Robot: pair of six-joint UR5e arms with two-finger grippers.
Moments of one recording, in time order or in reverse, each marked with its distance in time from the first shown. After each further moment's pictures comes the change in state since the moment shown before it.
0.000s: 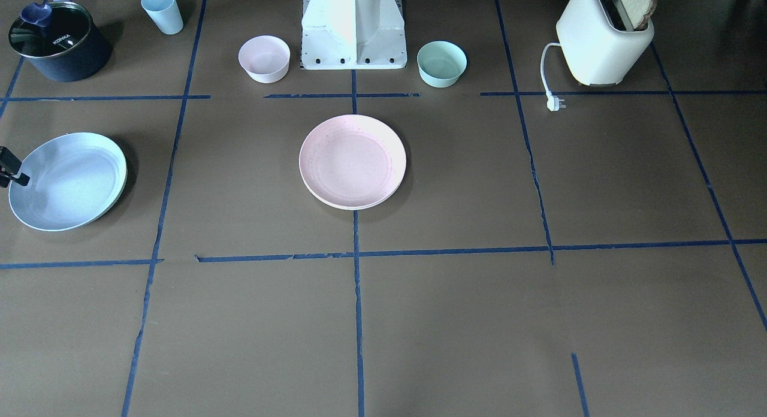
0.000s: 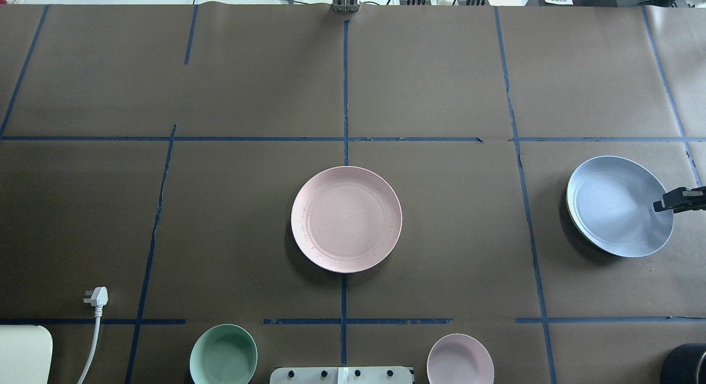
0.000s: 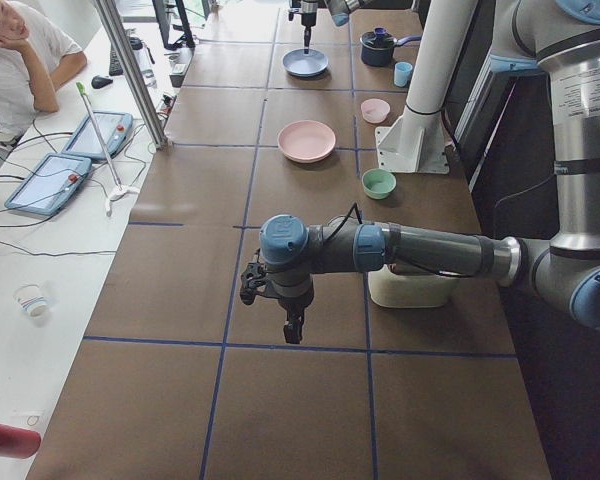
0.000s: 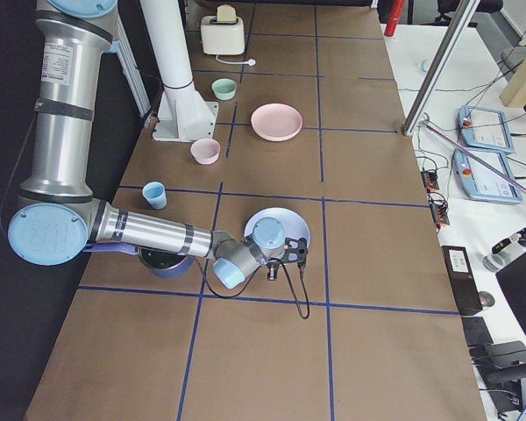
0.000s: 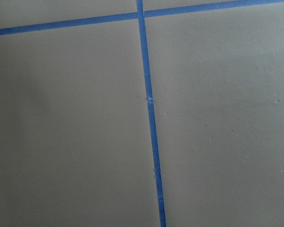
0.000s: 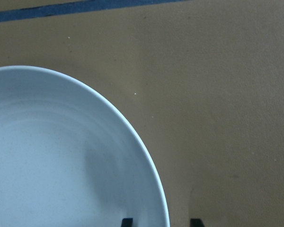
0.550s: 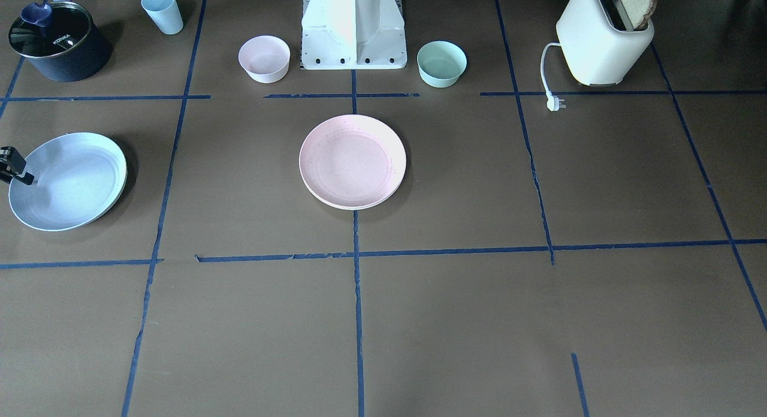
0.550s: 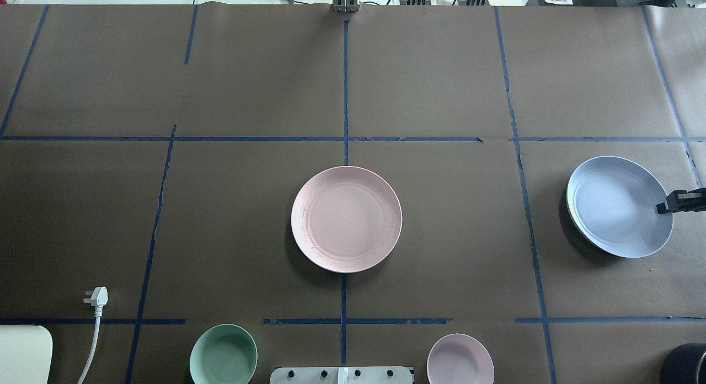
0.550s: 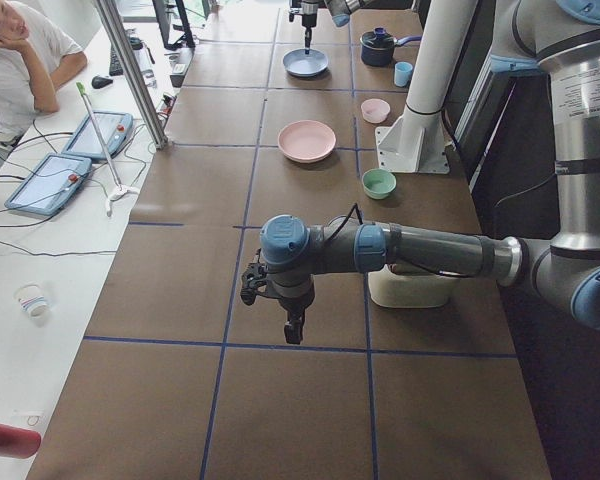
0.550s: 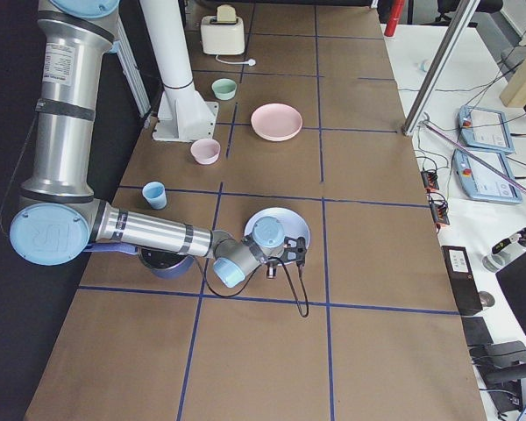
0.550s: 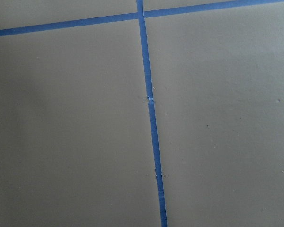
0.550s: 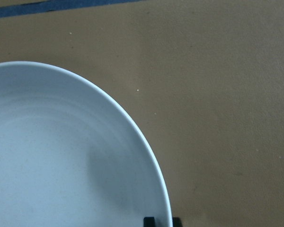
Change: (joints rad) left arm 0.000 0.002 -0.001 -0.001 0.000 0.001; right arm -0.005 -0.003 0.004 0.002 -0.002 0.005
